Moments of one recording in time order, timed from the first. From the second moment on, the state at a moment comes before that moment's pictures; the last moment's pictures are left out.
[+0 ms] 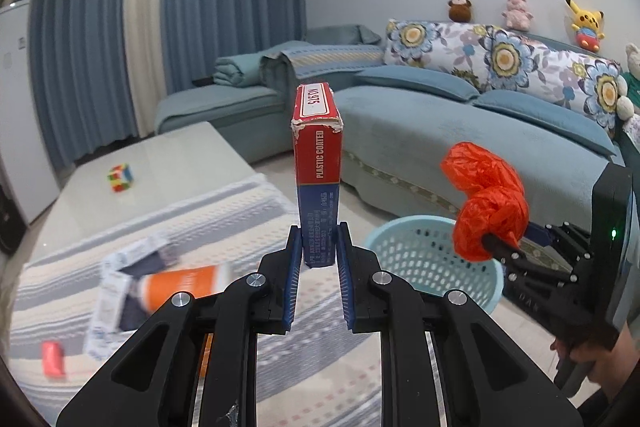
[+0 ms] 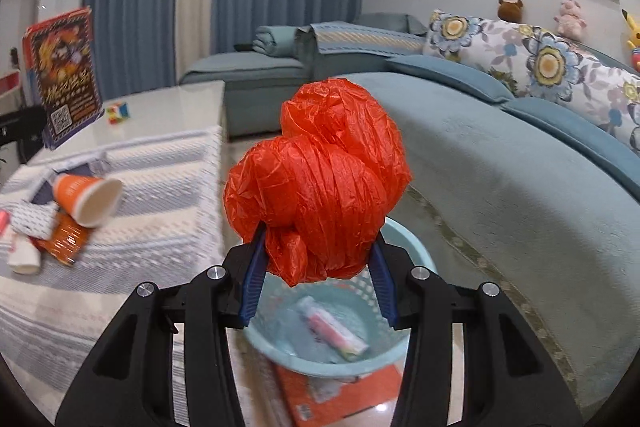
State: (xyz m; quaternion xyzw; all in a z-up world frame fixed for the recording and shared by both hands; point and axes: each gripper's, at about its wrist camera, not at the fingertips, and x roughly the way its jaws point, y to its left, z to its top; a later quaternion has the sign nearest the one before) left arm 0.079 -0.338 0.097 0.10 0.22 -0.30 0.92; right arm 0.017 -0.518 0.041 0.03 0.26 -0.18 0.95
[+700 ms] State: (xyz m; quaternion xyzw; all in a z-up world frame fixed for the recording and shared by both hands) left arm 0.112 -0.466 0.045 0.11 0.32 -0.32 0.88; right arm 0.026 -0.592 0.007 0.13 0.34 -0.24 0.90
